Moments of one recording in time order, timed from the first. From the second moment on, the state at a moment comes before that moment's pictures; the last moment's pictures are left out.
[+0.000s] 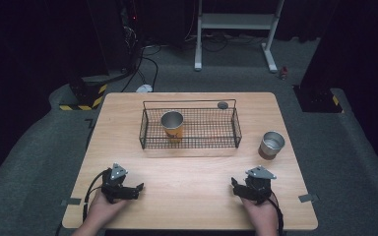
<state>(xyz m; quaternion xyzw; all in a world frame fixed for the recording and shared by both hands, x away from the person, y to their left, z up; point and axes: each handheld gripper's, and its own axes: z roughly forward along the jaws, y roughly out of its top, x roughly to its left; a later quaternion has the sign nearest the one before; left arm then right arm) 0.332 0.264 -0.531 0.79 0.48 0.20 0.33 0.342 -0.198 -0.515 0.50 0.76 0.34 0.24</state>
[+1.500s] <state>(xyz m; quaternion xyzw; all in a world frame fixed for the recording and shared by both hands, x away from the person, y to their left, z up) 0.332 0.264 -0.531 0.79 0.48 0.20 0.33 0.346 -0.245 -0.510 0.54 0.72 0.33 0.29</state>
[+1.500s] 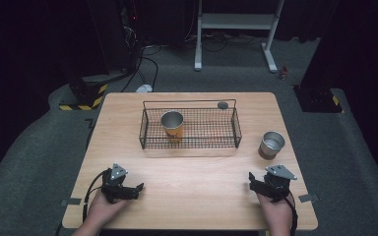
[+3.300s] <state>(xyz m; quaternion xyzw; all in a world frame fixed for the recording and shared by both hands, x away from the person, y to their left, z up) 0.333 0.264 -0.531 0.79 0.48 0.20 0.33 0.404 -0.282 -0.486 0.59 0.67 0.33 0.31</state>
